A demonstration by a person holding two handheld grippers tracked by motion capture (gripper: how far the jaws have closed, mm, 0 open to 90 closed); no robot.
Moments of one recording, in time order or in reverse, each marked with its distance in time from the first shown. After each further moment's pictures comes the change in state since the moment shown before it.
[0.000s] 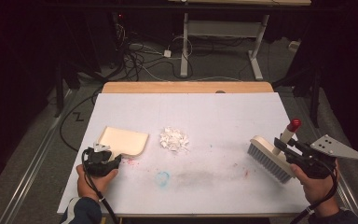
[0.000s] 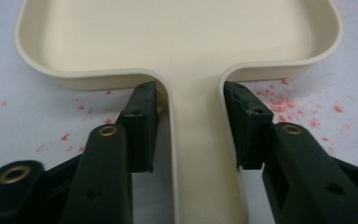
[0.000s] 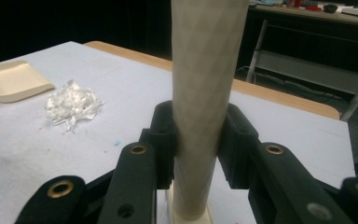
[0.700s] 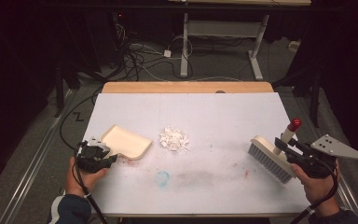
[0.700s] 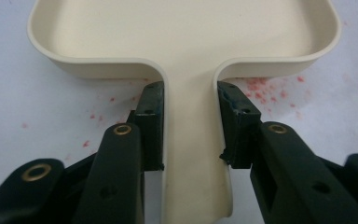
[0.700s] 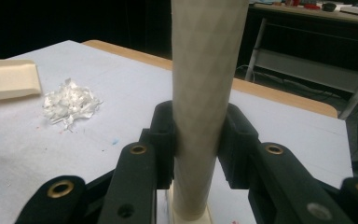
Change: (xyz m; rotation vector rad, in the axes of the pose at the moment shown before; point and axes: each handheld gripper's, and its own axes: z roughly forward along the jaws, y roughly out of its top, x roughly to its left) left arm 0.015 0.019 -0.026 0.098 -0.111 0.164; right arm -0.002 -0.001 0.000 0.003 -0.006 0.002
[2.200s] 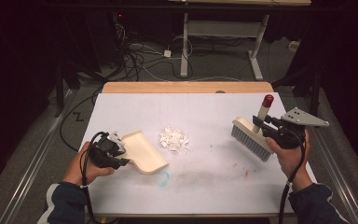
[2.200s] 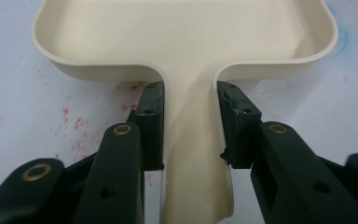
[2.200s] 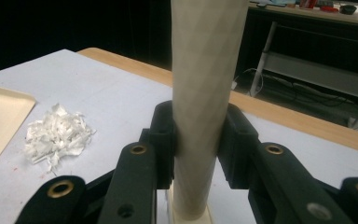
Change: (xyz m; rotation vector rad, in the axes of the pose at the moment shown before) left arm -0.031 0.049 -0.012 0.205 -0.172 0.350; right arm 0.004 0.038 0.077 0.015 0.022 -0.005
